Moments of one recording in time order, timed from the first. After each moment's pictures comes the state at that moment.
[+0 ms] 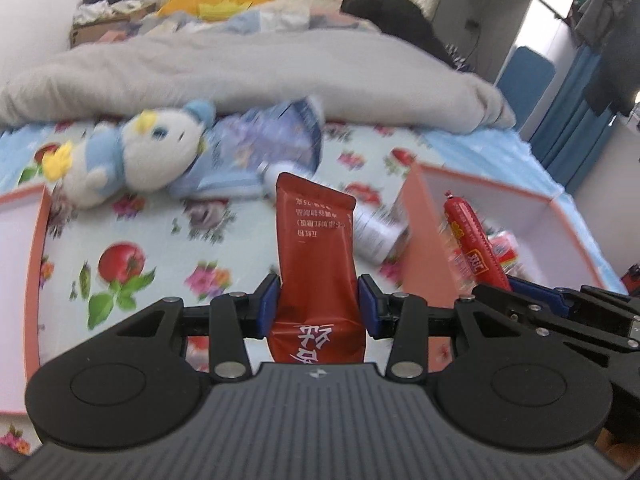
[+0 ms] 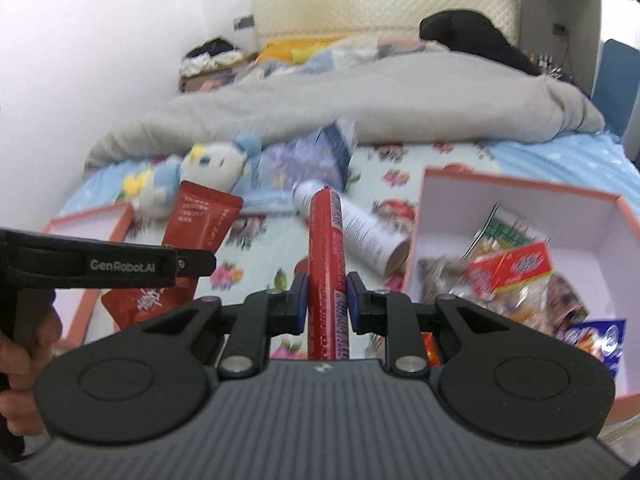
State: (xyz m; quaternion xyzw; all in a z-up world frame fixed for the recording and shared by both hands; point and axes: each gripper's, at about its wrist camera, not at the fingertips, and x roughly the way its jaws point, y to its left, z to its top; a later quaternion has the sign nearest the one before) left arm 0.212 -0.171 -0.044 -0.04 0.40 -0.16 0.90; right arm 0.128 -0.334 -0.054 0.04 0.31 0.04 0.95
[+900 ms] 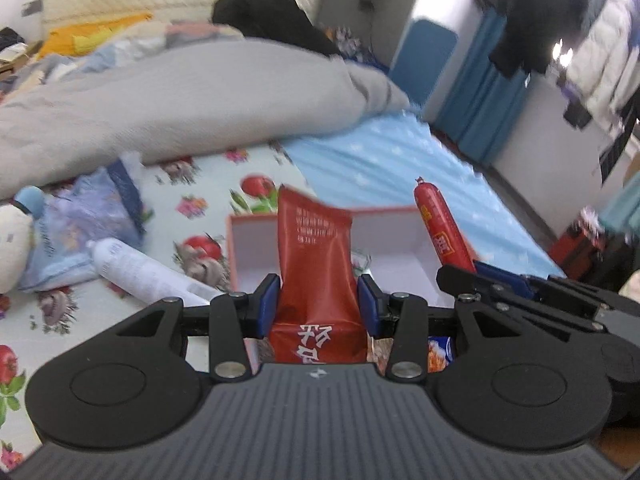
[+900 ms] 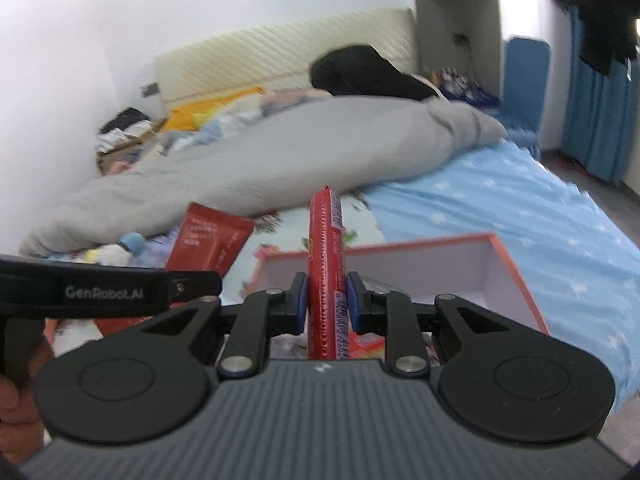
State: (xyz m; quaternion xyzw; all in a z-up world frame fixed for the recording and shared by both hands) left arm 0.254 -0.370 -0.005 0.01 0.40 -0.30 0.87; right arm 0.145 -0.485 -0.034 0.10 0.28 -0.08 0.95
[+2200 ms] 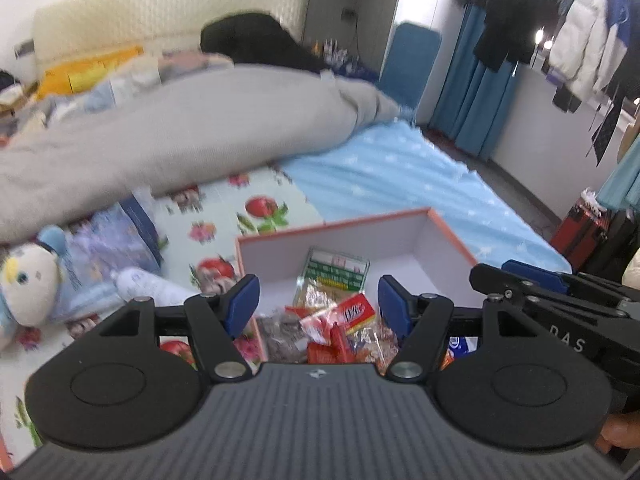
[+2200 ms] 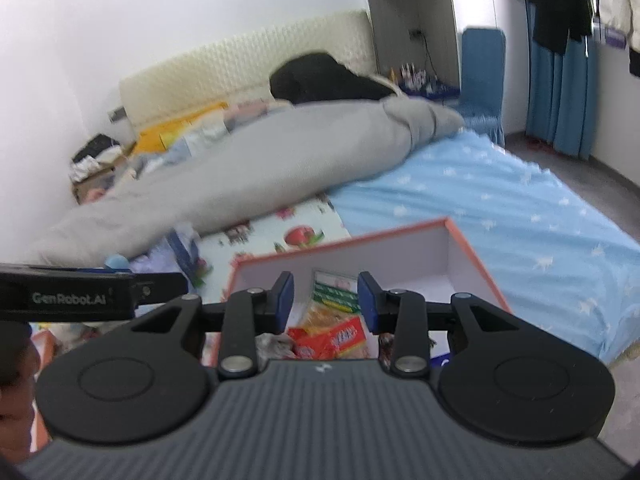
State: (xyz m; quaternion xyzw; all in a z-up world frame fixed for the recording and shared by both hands) left arm 0.221 -0.345 0.042 0.05 0.35 -0.30 0.89; right arm 0.088 -0.477 0.005 0.12 0.24 -0.12 0.95
